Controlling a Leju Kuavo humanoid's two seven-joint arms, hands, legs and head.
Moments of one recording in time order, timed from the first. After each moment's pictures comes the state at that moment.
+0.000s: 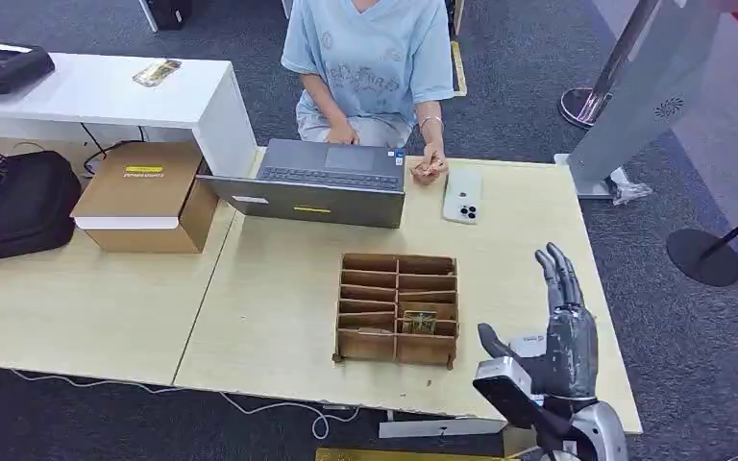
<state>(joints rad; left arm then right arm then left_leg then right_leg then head) -0.25 -0.22 -0.40 -0.21 -1.41 -0.34 0.00 0.17 -0.10 0.18 -1.76 0.96 -0.37 -0.18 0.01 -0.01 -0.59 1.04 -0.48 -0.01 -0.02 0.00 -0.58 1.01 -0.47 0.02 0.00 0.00</state>
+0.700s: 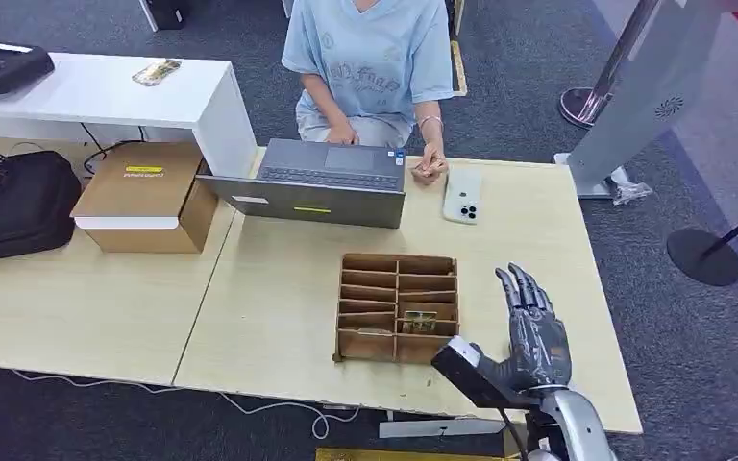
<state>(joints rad) -0.25 -0.23 -0.40 -0.21 -1.40 -0.35 0.02 0.14 -0.13 0.24 -1.73 1.17 -0.09 0.15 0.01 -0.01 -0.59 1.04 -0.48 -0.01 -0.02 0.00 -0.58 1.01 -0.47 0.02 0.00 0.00</state>
